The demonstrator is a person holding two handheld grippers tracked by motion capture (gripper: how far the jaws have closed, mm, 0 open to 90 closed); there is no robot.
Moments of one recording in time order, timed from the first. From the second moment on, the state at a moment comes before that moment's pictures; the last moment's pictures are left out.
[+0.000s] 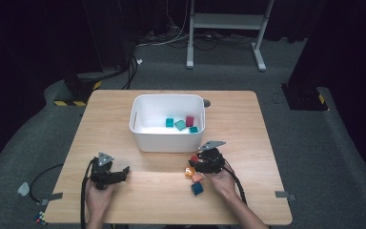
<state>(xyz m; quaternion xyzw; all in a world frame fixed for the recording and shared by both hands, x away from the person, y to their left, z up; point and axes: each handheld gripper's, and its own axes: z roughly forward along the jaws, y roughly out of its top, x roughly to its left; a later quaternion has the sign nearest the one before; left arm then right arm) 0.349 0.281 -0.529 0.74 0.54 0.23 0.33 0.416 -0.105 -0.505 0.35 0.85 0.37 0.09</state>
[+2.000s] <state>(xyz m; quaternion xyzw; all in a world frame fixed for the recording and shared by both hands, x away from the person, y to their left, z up) 0.349 0.281 -0.529 0.74 0.54 0.23 0.33 0.407 -0.161 -0.421 0.35 0.83 0.40 0.15</state>
